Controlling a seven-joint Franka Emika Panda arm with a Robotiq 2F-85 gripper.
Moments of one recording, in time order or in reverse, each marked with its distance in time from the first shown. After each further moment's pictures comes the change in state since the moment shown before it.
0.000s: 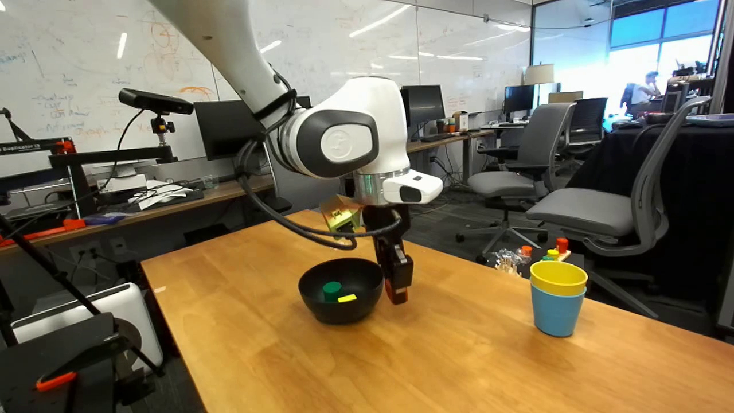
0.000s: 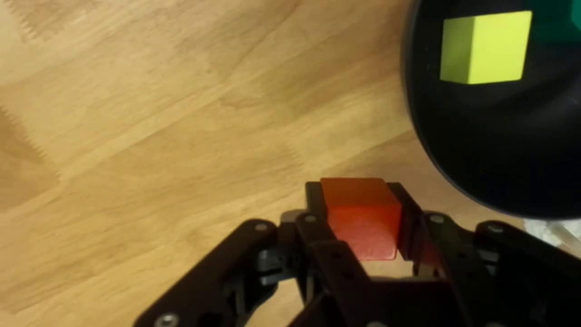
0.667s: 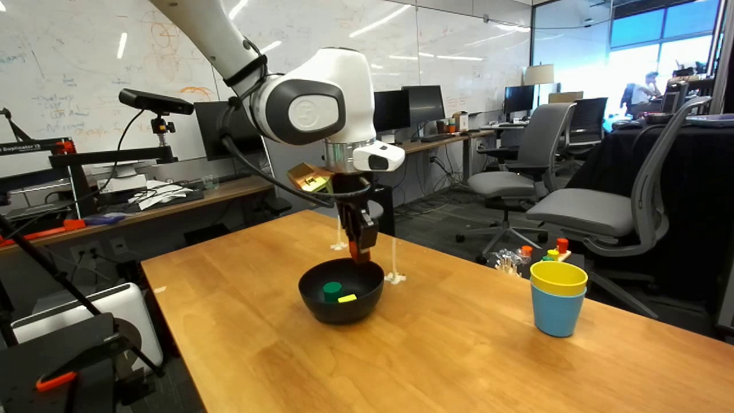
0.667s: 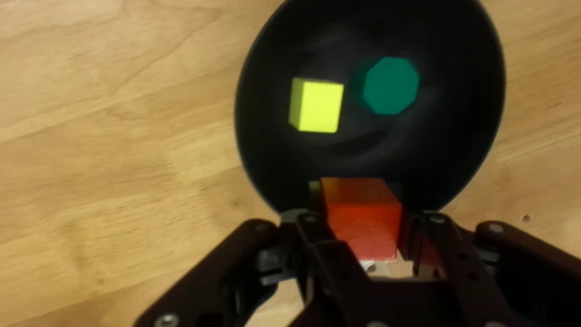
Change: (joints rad) arm -0.014 -0.135 0.138 -0.081 0.090 -0.039 -0.154
